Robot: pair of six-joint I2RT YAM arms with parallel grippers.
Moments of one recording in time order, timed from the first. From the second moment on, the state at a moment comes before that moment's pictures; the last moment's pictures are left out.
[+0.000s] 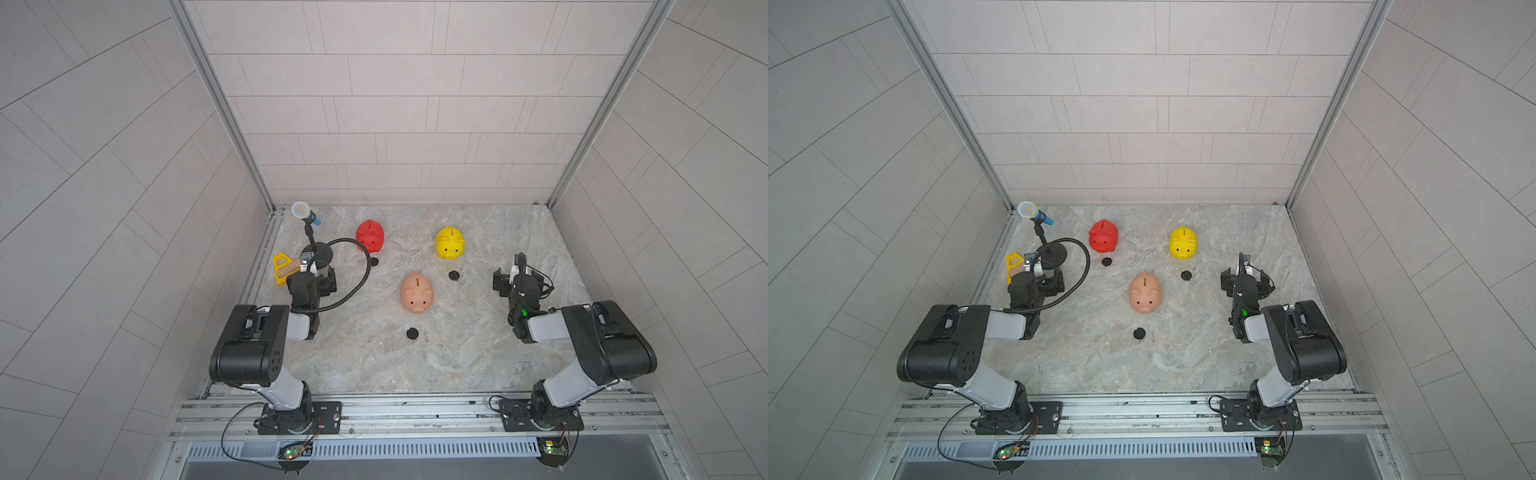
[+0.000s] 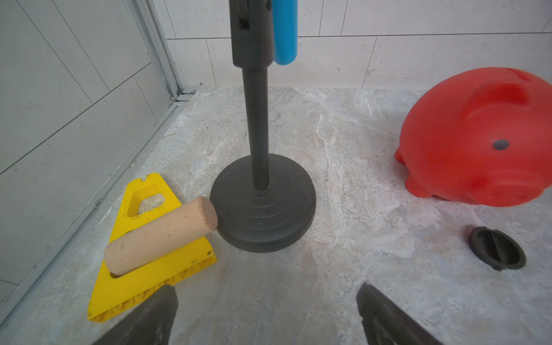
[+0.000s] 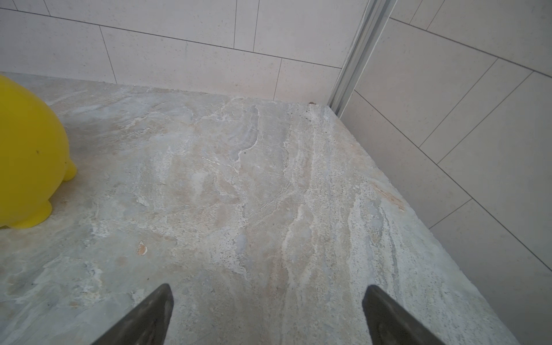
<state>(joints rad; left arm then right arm) -0.03 1.56 0.35 0.84 -0.18 -0.01 0.09 1.56 0.35 0.88 0.42 -0.05</state>
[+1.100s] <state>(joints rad) -0.21 0.76 0.73 -0.40 0.15 -0.64 0.09 0.56 0.55 -0.23 -0.07 0.52</state>
